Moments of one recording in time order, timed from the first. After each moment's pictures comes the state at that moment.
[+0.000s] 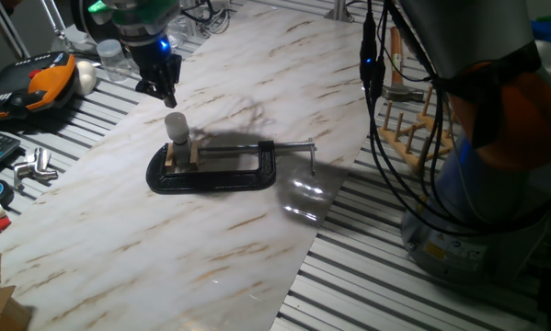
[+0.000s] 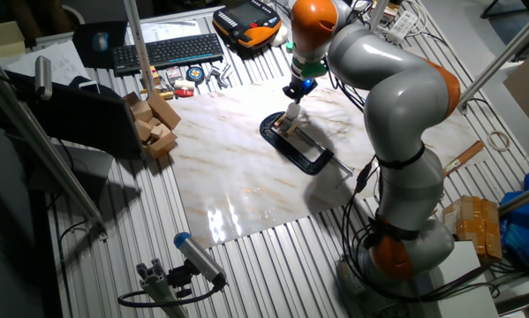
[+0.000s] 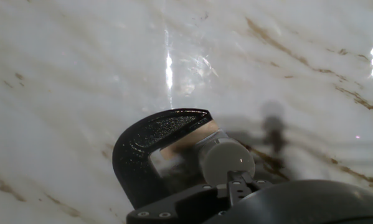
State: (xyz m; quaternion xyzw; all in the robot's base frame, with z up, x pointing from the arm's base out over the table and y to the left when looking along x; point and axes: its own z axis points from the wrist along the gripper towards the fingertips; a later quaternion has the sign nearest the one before) arm 0.626 0.043 0.171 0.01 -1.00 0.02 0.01
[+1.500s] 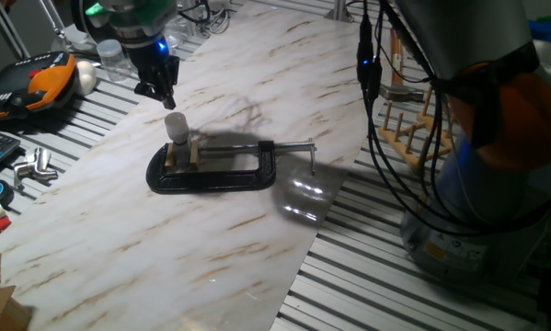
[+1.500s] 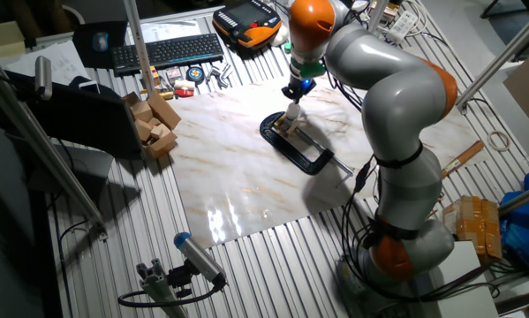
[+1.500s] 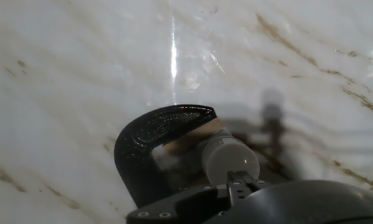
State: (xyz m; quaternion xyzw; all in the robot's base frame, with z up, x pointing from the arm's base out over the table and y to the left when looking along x) arm 0.627 0.048 0.168 0.01 -1.00 0.01 0.03
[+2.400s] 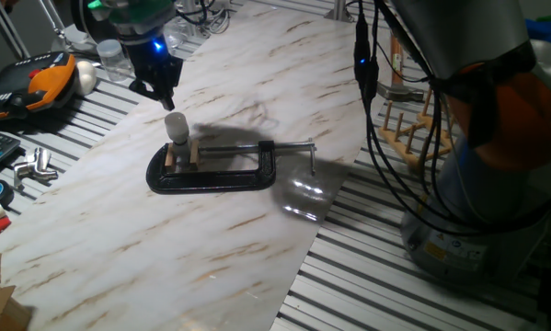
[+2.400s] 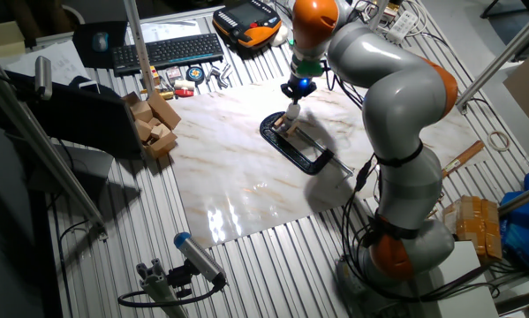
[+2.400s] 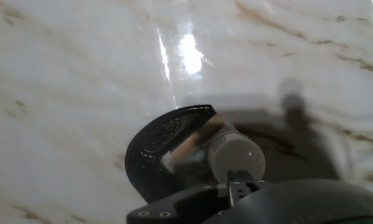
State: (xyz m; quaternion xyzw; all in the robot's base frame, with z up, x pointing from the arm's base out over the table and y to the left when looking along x) arm 0.627 0.051 0.169 -0.12 -0.99 0.00 0.03
